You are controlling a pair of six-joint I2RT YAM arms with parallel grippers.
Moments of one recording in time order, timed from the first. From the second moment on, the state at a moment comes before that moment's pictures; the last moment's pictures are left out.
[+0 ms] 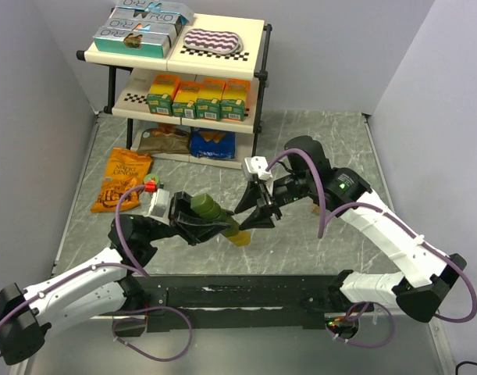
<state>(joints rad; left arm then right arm) -0.82 0.81 0.45 0.96 0.62 -0.50 0.74 1.19 1.35 -0.72 -1.00 -0.41</state>
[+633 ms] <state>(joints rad) -0.81 0.87 0.47 1.06 0.65 -0.54 0.76 1.19 1.35 -0.71 -0.95 -0.40</state>
